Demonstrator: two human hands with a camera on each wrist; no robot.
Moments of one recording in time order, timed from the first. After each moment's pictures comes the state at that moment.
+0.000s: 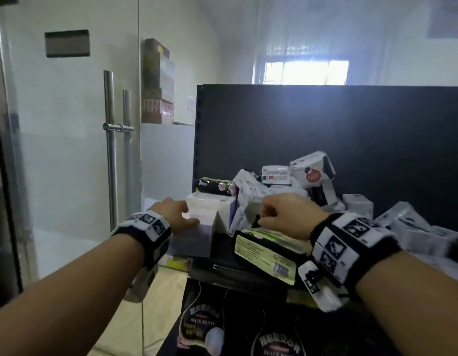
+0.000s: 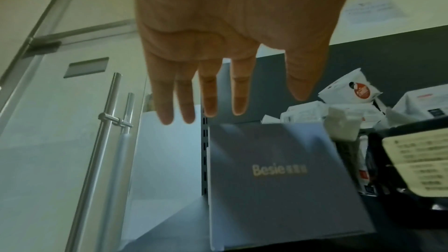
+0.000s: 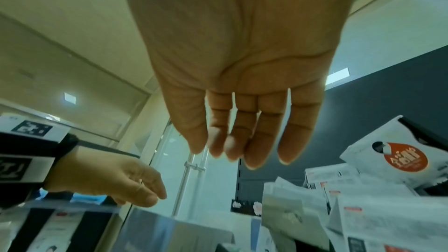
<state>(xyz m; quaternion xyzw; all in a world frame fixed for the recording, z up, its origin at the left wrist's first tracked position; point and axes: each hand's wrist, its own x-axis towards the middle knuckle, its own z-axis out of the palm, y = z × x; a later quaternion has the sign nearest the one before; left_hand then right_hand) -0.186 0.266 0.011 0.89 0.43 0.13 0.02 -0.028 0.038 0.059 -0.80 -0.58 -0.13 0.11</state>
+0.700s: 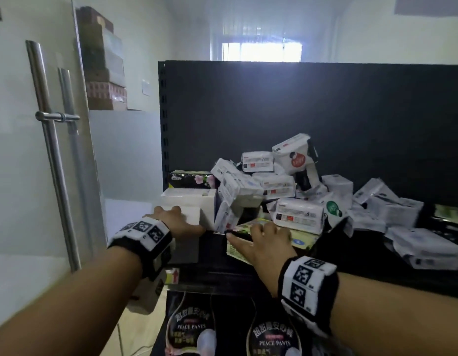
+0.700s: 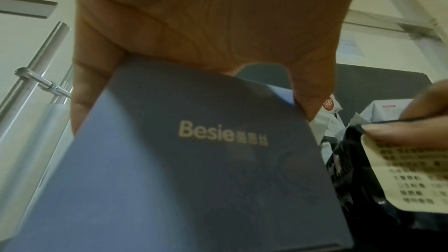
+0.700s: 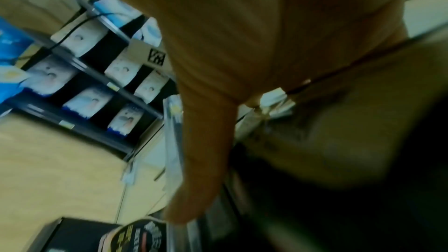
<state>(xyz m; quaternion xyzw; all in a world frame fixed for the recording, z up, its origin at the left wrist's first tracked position) -0.130 0.293 -0.010 0.89 0.44 0.05 0.09 -0.042 0.088 -0.035 -0.83 -0.47 -0.17 -0.23</state>
